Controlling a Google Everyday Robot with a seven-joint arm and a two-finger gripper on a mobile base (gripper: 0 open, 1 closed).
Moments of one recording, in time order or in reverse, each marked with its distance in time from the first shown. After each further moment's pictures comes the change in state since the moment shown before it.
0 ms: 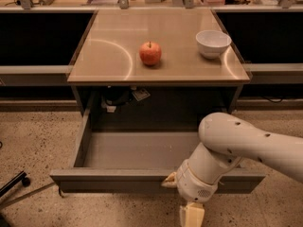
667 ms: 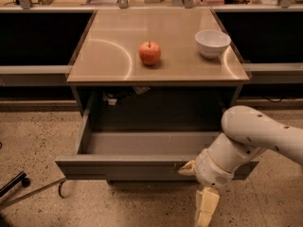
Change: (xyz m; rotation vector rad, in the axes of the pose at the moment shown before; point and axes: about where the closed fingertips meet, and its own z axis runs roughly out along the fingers) arm 0.043 -0.034 -0.023 0.040 -0.066 0.071
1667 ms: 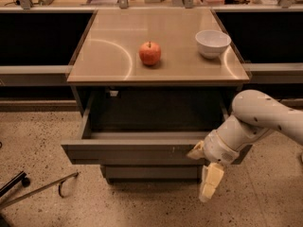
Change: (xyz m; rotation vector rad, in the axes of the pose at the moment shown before) arm 0.024 -0.064 -0.038 0.075 -0.042 0.060
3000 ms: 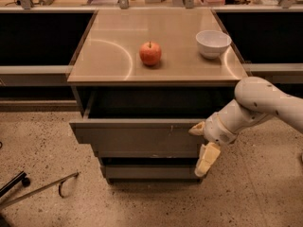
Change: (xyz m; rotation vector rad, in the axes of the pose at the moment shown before) arm -0.009 -0.070 -0.024 0.123 -0.041 0.008
